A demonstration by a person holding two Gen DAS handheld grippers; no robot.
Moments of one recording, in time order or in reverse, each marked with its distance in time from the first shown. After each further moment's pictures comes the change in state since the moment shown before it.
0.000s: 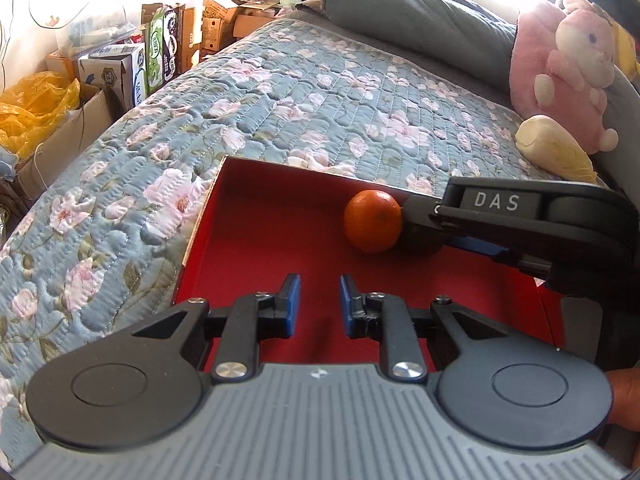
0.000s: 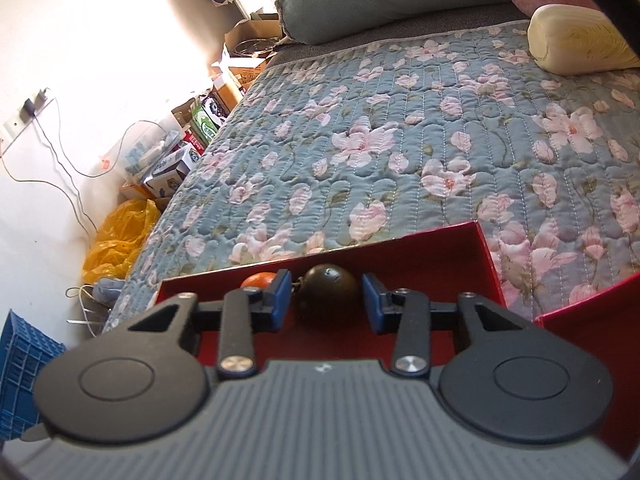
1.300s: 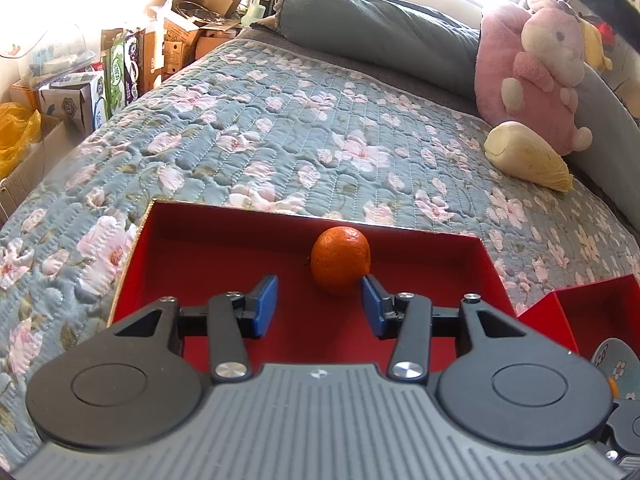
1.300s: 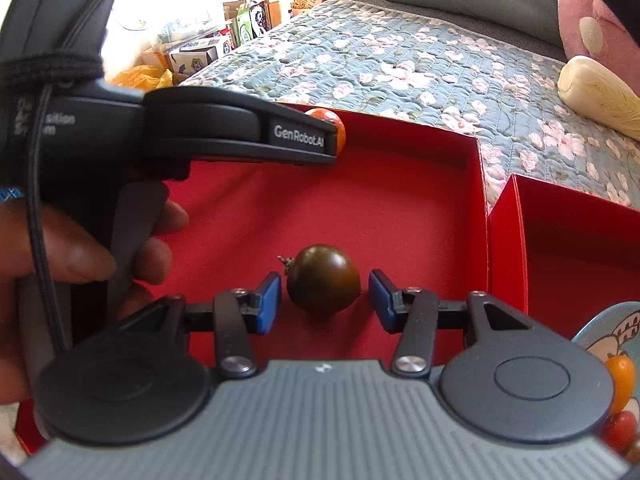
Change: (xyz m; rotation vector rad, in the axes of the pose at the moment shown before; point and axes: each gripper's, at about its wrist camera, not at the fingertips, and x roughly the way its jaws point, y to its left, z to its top) left arm 0.025 -0.021 0.017 0.067 -0.059 -0.112; right arm -0.056 0.029 -0.074 -0.418 0.151 -0.097
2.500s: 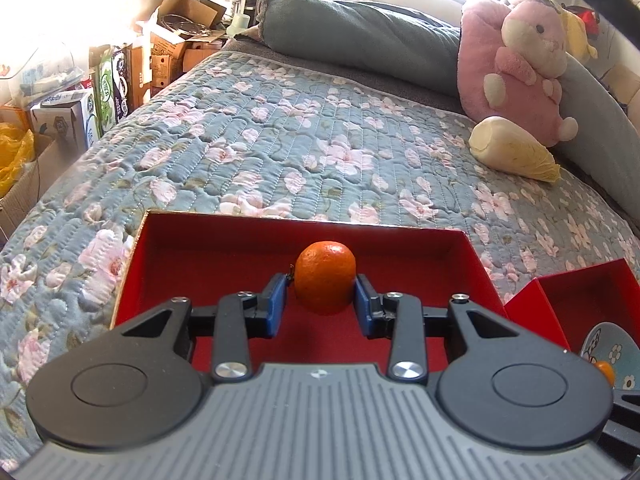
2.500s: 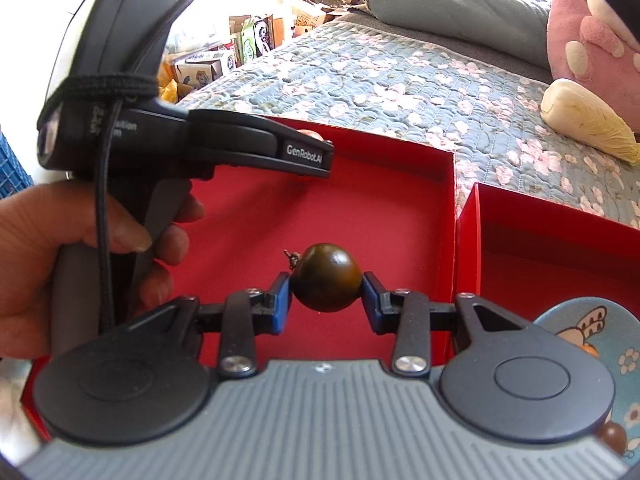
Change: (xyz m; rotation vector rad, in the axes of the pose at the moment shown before) left arm -0.017 -0.009 -0.003 0.059 -0.024 0.006; right arm -0.046 0.005 -0.015 -0.025 -0.053 -0.019
